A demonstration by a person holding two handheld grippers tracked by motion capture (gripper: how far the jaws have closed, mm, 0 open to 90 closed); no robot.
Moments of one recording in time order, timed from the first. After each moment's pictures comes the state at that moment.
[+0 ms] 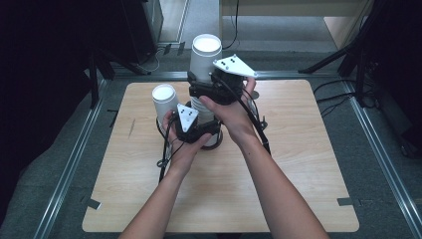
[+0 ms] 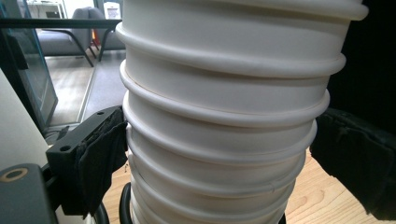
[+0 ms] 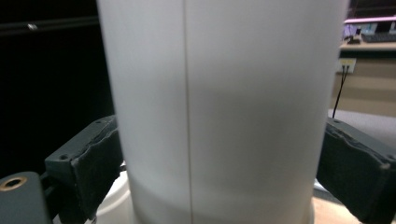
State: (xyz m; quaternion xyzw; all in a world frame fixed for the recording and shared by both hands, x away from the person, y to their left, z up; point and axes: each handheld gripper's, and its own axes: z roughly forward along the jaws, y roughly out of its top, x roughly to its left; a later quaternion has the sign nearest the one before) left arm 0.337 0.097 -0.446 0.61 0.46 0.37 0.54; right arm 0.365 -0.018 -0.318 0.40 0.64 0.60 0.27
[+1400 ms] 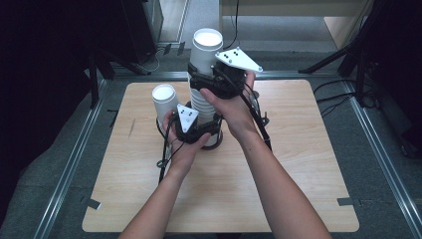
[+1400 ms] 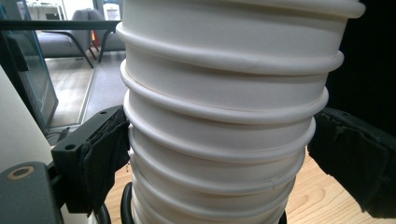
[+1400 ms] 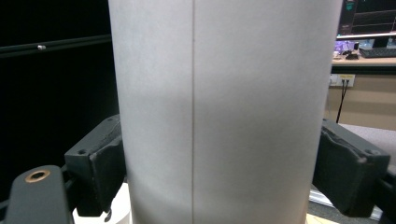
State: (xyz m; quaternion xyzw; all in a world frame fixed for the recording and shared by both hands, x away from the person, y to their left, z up) left arm 0.336 0.098 -0.446 0.61 0.45 0.37 0.54; right arm 0.362 -0.021 -0.296 0.38 0.62 0.62 0.28
